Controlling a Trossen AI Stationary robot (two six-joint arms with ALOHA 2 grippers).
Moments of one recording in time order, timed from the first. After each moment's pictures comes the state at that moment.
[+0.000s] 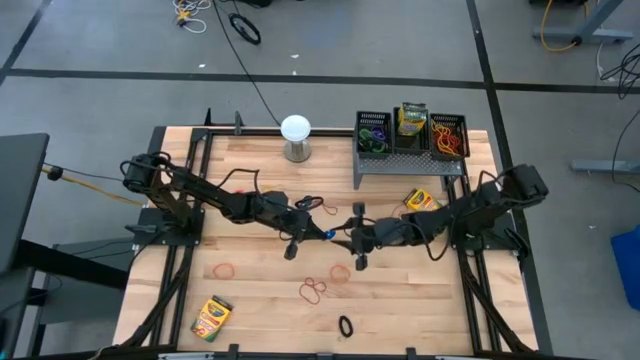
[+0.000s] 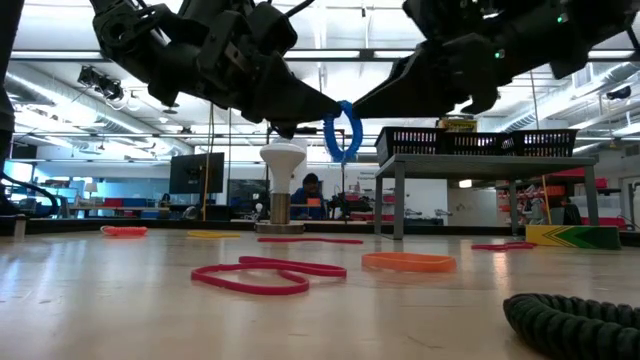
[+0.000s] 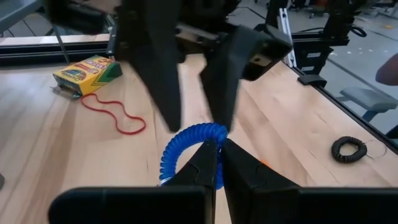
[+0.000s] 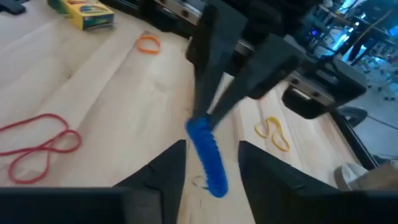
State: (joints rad) left arm -0.07 1.64 0.68 0.67 0.15 0.05; right arm 0.26 1.57 0.68 0.52 0.32 -0.29
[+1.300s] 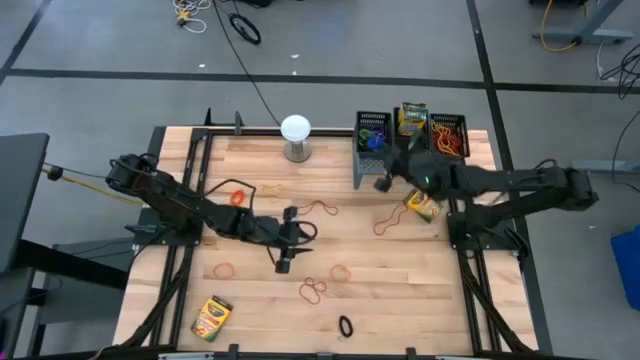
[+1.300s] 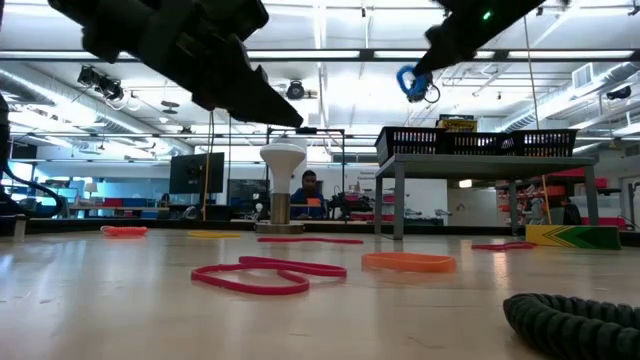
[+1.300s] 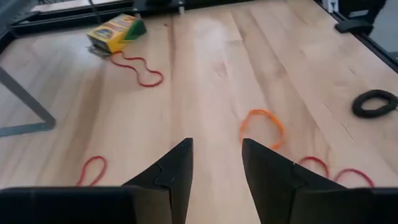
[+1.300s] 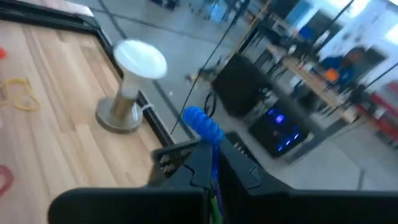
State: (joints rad) left arm -0.28 1.51 0.68 0.35 -0.25 0.02; right arm -0.07 1.08 0.84 -0.14 0.77 -0.29
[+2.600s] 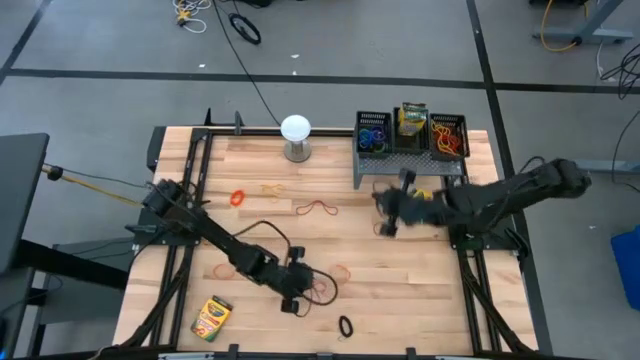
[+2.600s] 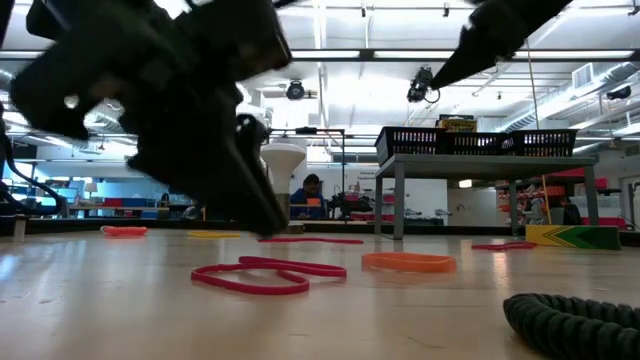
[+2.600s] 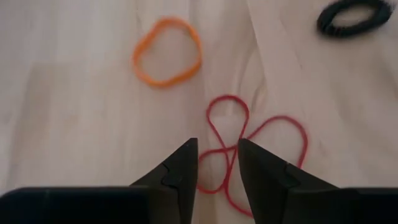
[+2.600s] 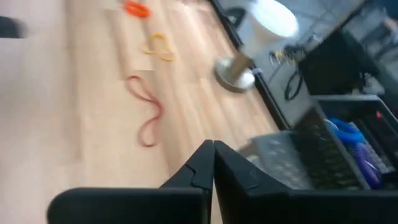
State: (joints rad) left arm -0.51 1.90 1.00 0.03 -0.36 -0.28; right arm 0.22 1.13 0.84 -0.45 0.65 0.06
